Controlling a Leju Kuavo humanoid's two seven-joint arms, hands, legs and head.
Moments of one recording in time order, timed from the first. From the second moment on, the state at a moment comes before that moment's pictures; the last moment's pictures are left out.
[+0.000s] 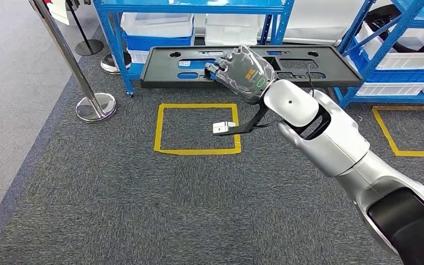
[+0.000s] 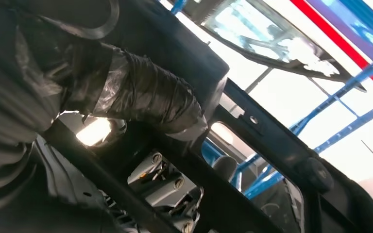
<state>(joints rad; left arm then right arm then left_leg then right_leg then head) -0.09 -0.15 0.98 -0.19 -0.93 0.01 -0.11 -0.99 -0.41 1.01 -1.31 1.19 0.06 -0.19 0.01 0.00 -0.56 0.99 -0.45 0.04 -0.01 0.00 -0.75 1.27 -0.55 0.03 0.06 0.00</state>
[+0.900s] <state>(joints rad) -0.09 -0.15 0.99 -0.19 -0.94 0.01 -0.11 -1.03 -0.39 1.02 -1.31 1.21 0.07 -0.19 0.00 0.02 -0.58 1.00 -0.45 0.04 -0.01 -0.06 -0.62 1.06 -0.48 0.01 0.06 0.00</state>
